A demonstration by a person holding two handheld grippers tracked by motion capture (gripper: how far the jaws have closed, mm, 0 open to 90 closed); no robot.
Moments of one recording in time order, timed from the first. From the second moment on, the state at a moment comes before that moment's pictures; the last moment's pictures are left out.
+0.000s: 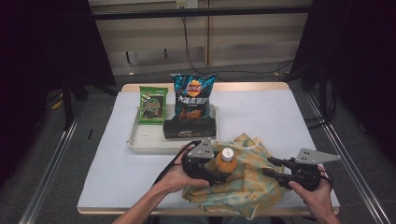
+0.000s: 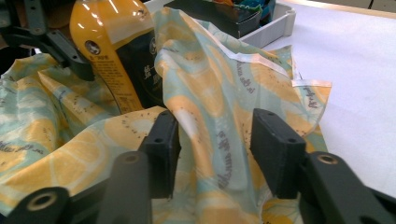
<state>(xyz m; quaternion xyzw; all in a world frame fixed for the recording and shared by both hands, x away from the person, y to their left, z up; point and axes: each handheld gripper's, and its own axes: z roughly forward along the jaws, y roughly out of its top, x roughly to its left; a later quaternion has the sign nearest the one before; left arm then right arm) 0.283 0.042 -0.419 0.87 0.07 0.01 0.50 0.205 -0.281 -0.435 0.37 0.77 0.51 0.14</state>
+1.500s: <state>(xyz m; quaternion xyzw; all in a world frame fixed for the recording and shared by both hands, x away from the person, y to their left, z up) 0.283 0.051 -0.398 0.85 0.09 -0.02 0.52 0.196 -0.279 -0.436 0.39 0.74 0.52 0.17</state>
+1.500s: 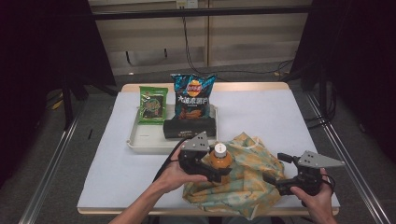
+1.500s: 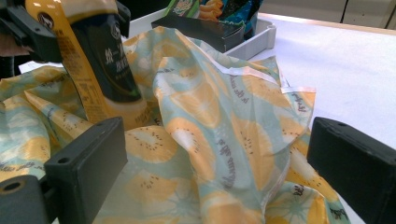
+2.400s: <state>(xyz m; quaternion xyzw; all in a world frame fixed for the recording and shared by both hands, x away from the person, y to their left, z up) 0.291 0.084 -0.346 0.82 0.11 0.00 0.56 0.195 -0.280 -0.435 0.40 0.73 0.53 0.19</state>
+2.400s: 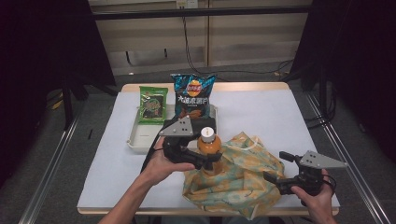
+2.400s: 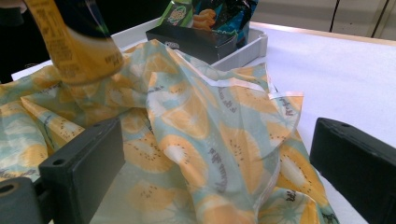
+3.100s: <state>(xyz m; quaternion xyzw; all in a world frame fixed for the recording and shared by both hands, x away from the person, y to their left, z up) 0.309 0.137 -0.322 0.80 0.17 0.05 0.57 0.193 -0.281 -0.434 0.39 0.73 0.53 0.19</state>
